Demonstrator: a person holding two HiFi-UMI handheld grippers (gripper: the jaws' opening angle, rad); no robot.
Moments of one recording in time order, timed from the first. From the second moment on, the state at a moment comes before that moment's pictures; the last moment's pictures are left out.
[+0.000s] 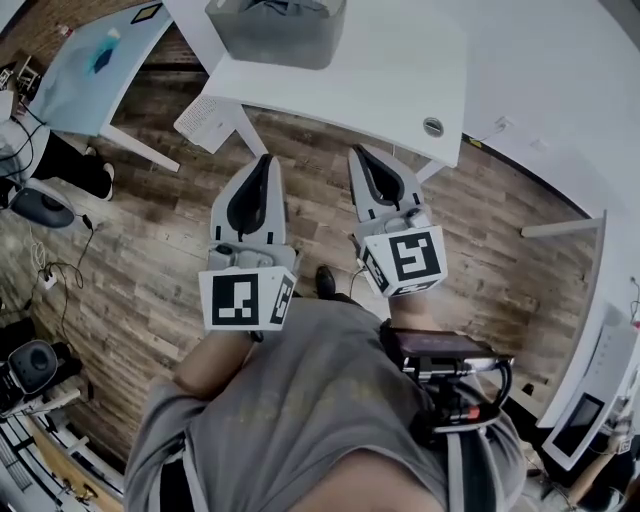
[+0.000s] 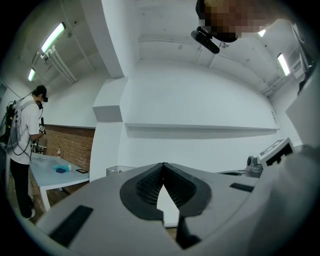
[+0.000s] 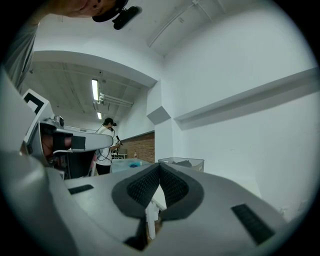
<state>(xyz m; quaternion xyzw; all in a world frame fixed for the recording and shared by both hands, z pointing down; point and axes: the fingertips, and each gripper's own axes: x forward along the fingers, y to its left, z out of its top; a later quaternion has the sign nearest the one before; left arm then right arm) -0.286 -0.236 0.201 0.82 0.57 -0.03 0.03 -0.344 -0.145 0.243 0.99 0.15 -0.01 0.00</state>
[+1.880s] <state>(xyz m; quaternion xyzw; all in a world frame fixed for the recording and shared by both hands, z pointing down) 0.029 -0.063 0.207 0.79 0.61 -0.02 0.08 -0.066 0.038 0.211 0.97 0.24 -0.02 0.06</state>
